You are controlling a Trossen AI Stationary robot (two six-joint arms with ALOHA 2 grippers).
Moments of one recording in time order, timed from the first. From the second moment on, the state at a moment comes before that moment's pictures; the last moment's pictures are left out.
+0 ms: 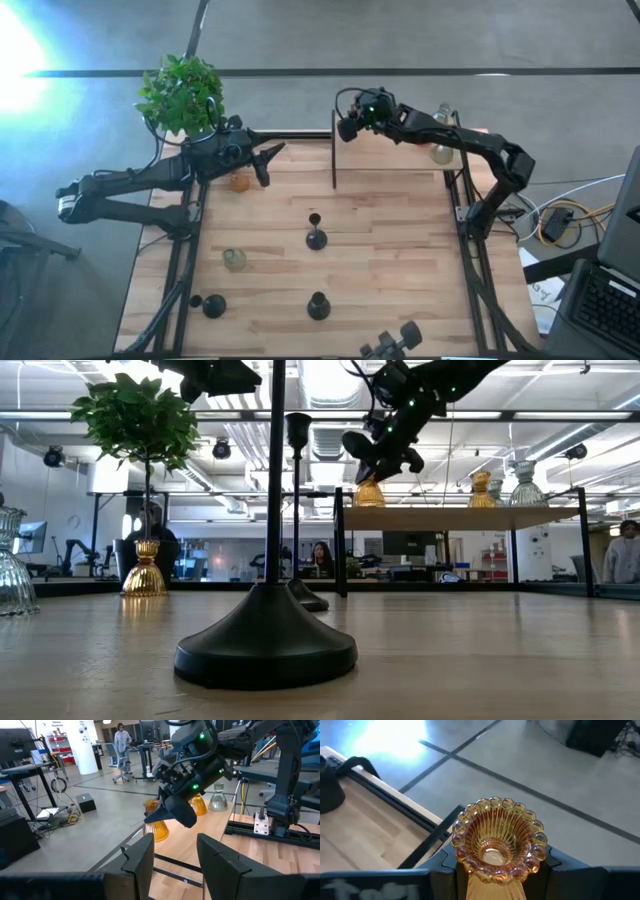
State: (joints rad) left arm 0.27 0.92 0.86 0.04 -0.26 0.08; right arm -0.55 1.67 1.38 -0.29 0.36 0.24
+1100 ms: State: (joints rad) left arm 0.27 0.92 0.86 0.04 -0.28 0.11; right arm -0.60 1.74 1.37 -0.20 0.20 0.16
